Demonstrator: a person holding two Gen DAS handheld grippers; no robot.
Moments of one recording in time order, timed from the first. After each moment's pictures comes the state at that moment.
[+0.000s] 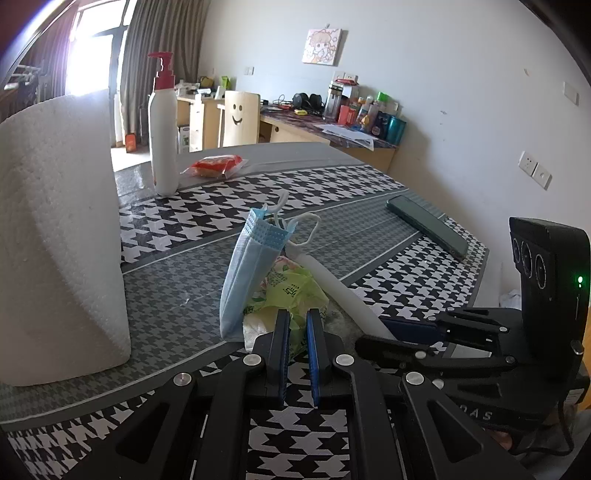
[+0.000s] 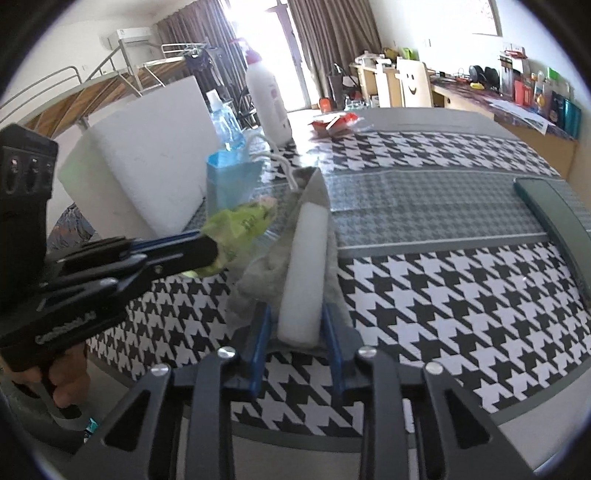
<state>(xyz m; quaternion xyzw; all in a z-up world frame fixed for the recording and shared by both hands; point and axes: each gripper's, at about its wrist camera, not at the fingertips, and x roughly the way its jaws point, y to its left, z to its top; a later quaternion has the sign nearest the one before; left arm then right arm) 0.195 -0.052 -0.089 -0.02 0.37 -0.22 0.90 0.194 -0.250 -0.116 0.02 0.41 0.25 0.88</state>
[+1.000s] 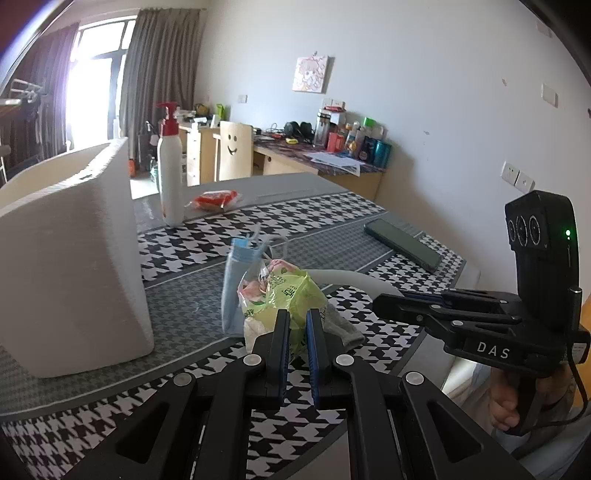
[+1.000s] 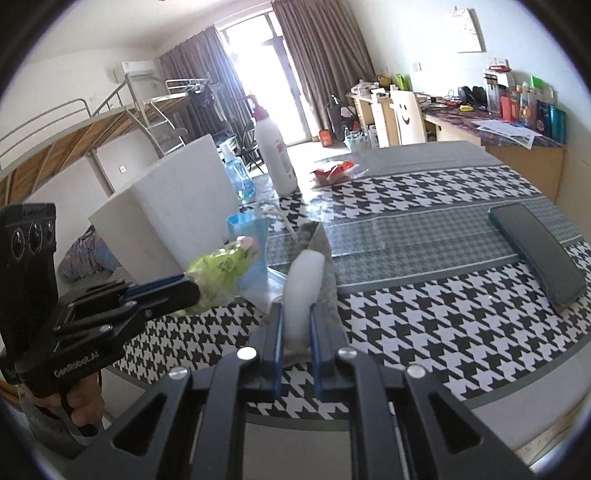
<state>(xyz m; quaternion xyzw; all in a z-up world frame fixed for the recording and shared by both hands) 0.146 -0.042 -0.052 -0.02 0.32 -0.22 0.92 0.172 -0.269 -0.073 0.07 0.35 0.26 0.90</state>
